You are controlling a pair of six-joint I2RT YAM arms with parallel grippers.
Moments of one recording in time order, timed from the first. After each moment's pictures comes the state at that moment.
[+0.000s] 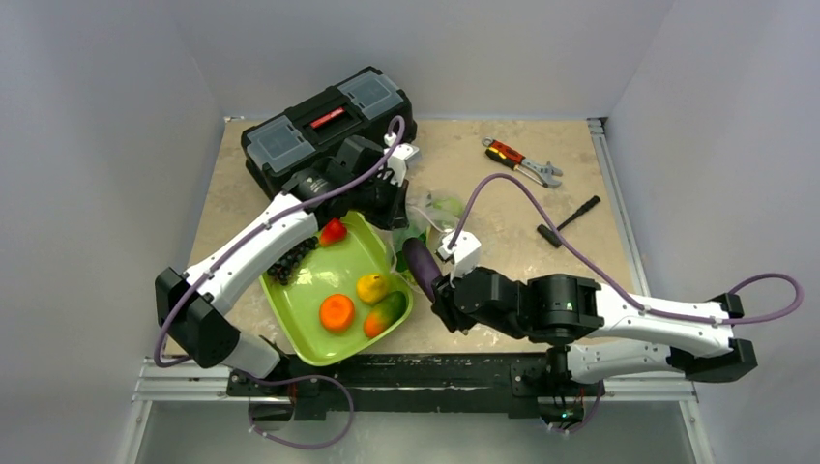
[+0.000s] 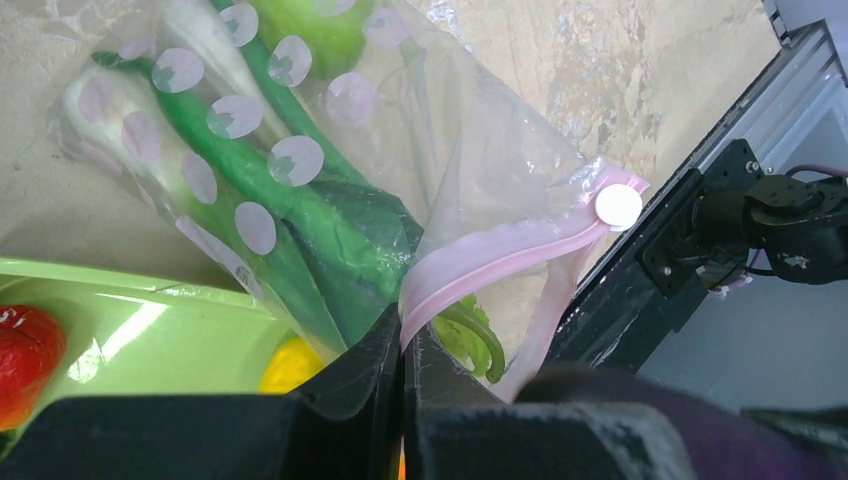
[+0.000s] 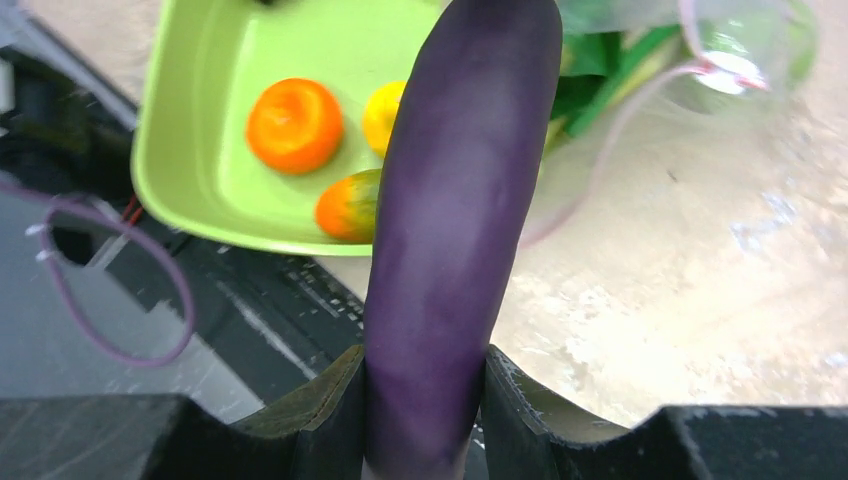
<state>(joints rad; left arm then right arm) -0.66 1.49 1.46 -0.76 0.29 -0.20 1.44 1.03 1.17 -0.86 0.48 0.56</state>
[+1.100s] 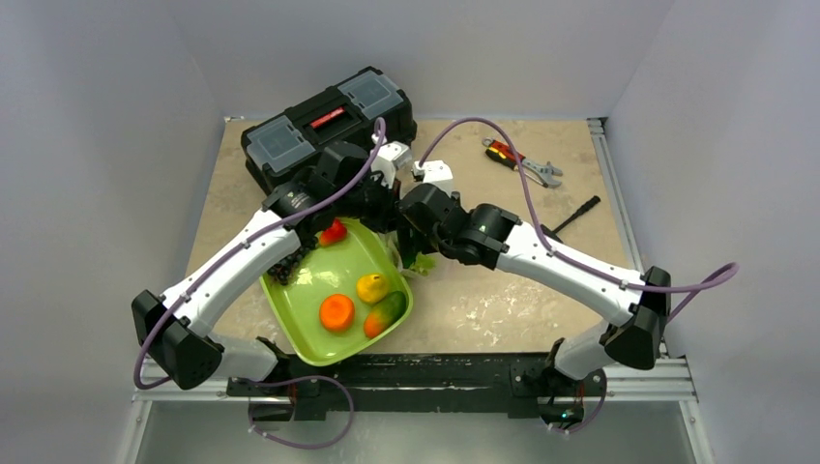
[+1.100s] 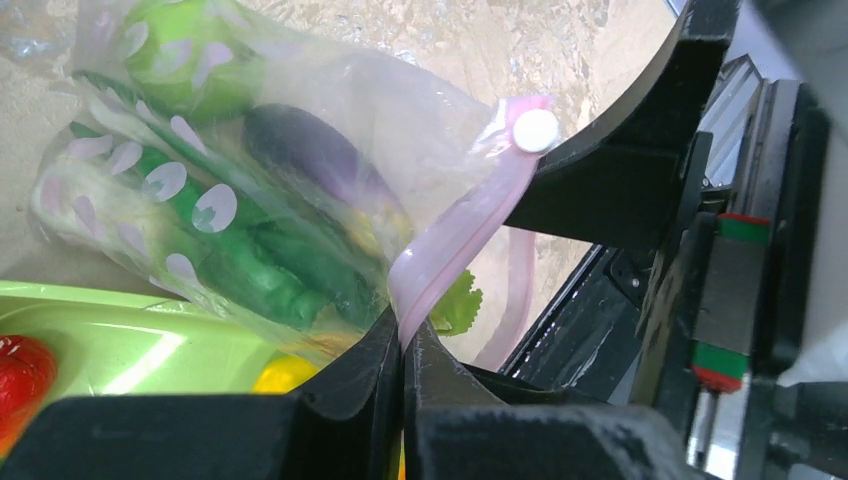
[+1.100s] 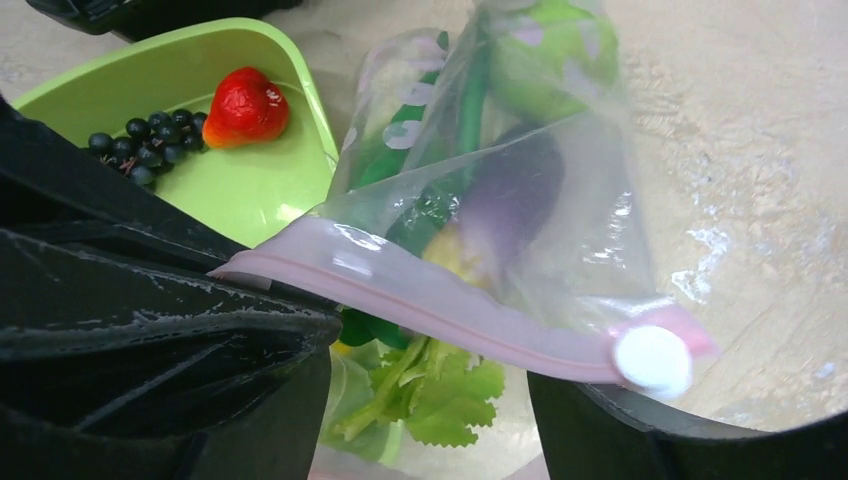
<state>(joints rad) -0.67 1.36 1.36 -0.65 0.33 -0.22 1.04 1.49 1.47 -0.82 0.48 0.67</state>
